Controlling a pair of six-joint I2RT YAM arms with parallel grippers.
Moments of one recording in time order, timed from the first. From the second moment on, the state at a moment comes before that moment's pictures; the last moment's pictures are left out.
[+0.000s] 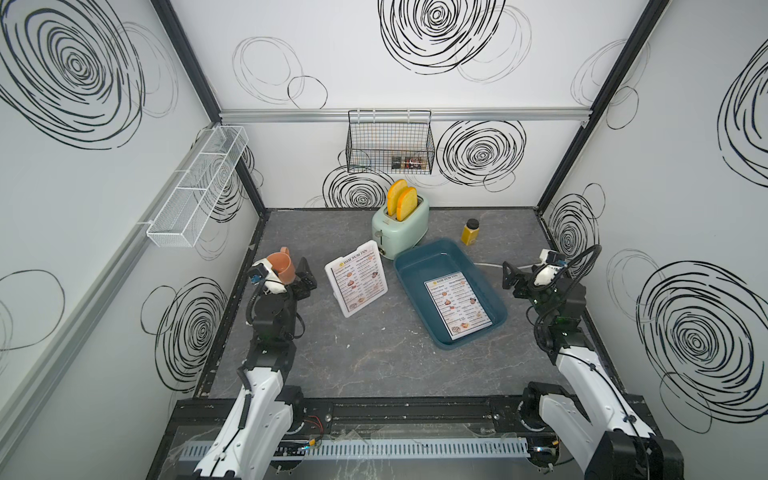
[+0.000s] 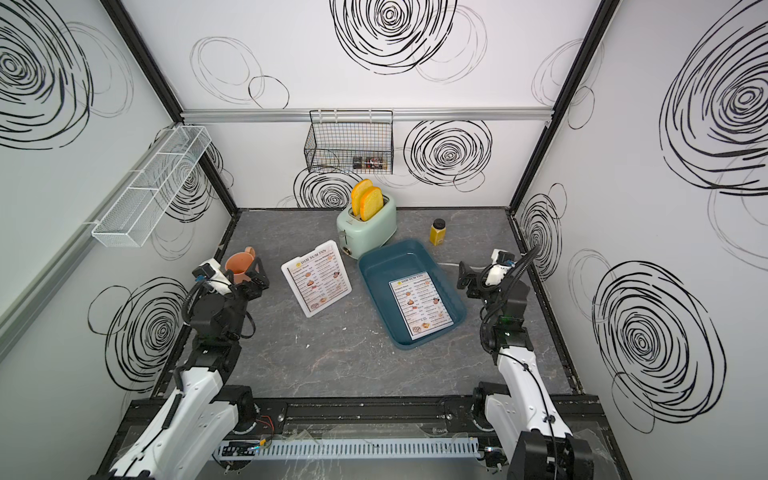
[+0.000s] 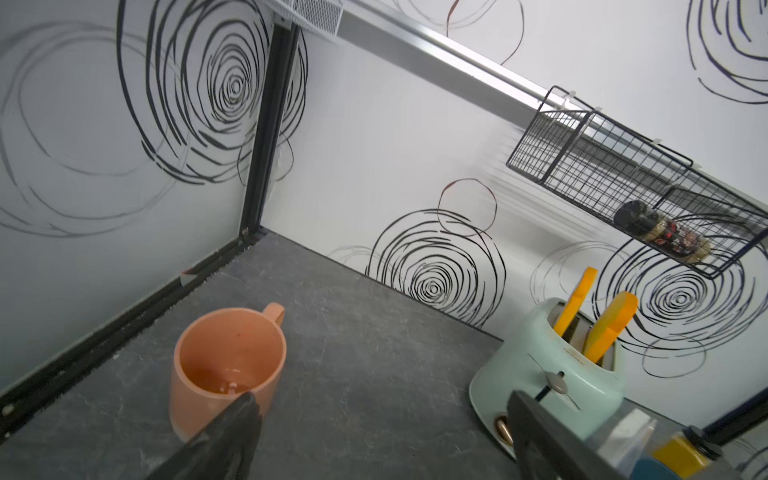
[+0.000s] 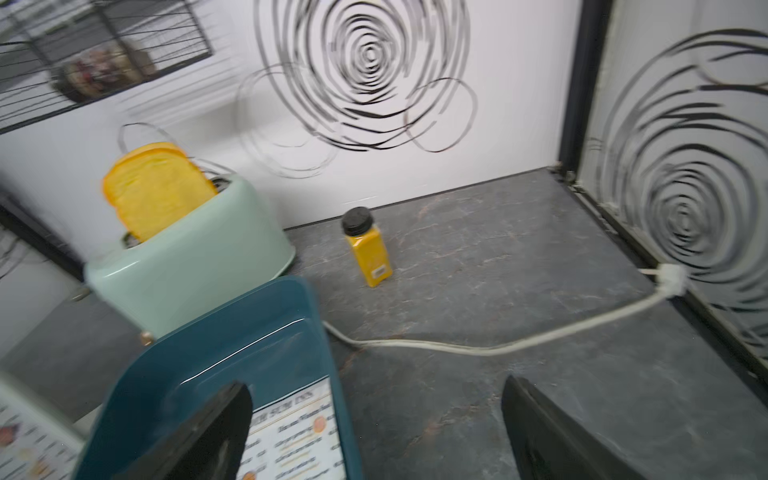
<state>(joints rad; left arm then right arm) 0.01 0.68 0.35 0.25 -0.13 -0.50 -0.06 0.84 0.39 0.26 -0.29 0.24</state>
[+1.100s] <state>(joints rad) -0.18 0.80 0.41 -0.11 0.16 -0.74 0.65 1.89 1.27 0.14 -0.66 -0.33</state>
